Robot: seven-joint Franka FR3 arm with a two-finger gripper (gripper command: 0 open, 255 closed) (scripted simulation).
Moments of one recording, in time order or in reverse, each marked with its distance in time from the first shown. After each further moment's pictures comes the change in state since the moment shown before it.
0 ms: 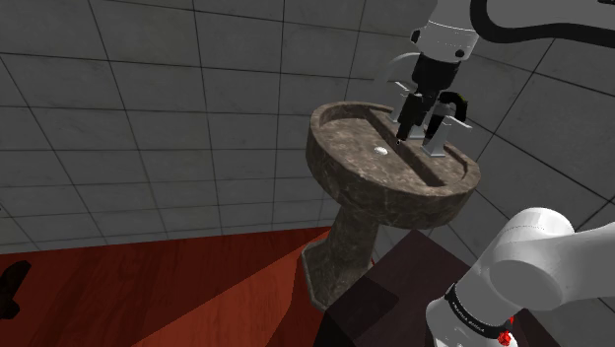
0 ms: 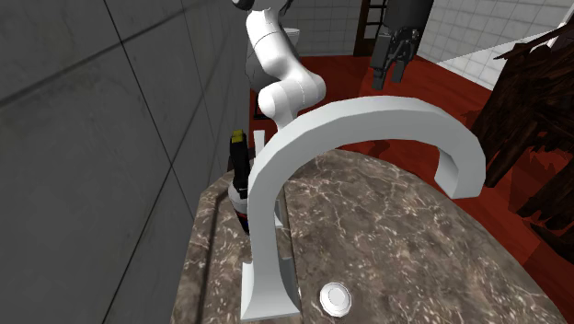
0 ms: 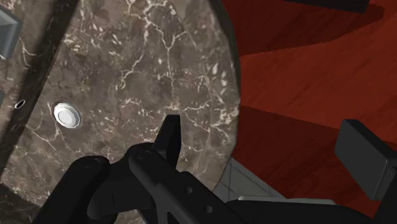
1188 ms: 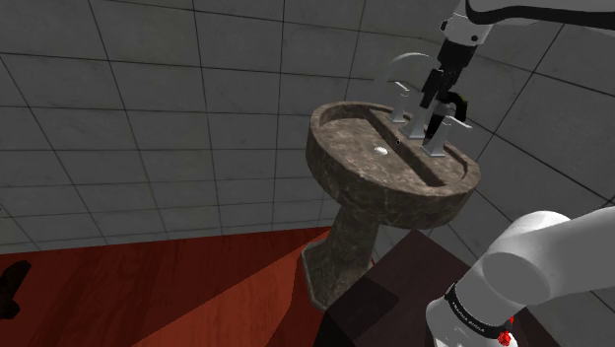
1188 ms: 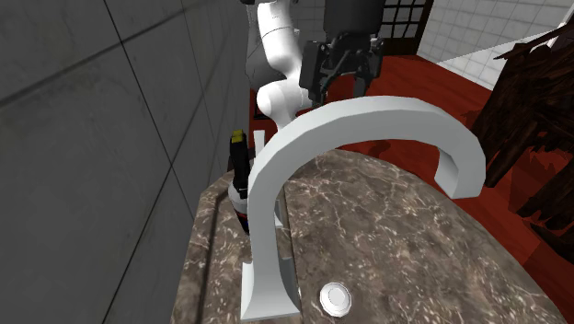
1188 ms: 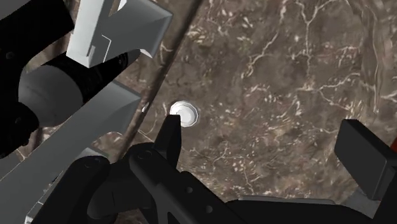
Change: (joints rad) arm -0.137 0.222 -0.305 0.192 -0.150 0.093 -0.235
